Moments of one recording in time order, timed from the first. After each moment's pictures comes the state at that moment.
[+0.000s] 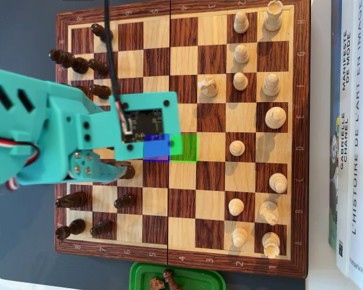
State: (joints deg) arm 1.1 114.8 112.6 77.8 82.0
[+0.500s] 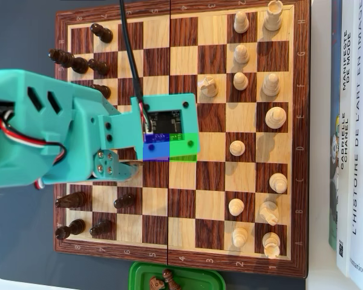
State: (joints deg) arm 1.0 108.0 109.8 76.6 82.0
